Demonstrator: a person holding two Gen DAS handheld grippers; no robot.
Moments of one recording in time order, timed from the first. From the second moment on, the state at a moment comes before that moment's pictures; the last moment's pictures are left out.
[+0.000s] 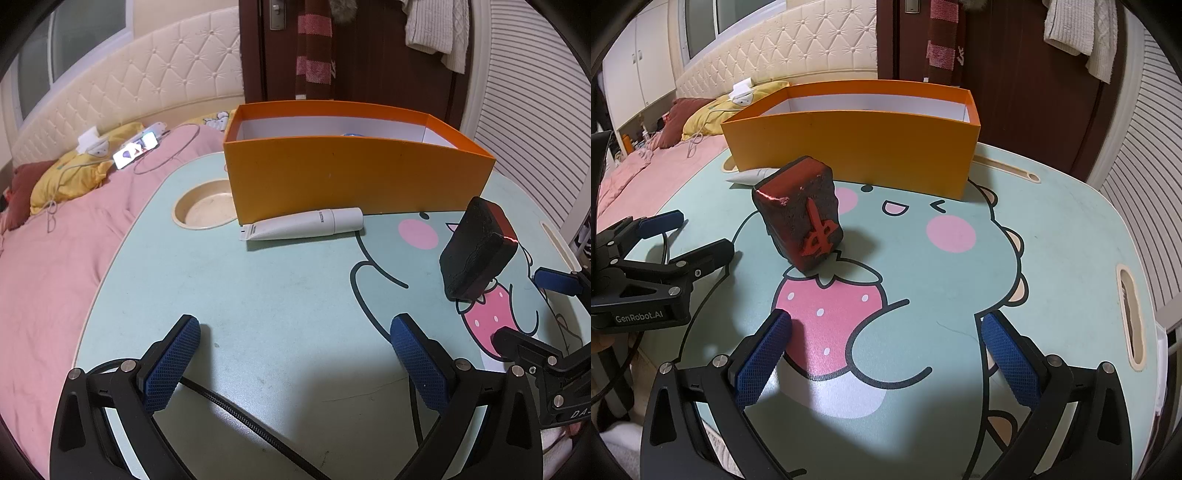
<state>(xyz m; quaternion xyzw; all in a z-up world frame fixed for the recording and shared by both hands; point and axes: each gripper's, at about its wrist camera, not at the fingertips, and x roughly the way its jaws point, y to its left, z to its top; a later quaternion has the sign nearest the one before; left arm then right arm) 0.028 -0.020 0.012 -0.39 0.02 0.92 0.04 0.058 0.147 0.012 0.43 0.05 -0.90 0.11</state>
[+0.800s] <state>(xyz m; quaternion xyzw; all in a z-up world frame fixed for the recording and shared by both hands) 0.029 -0.018 0.013 -0.39 0.02 0.92 0.04 0.051 0.131 0.021 0.42 0.07 -0.90 0.12</state>
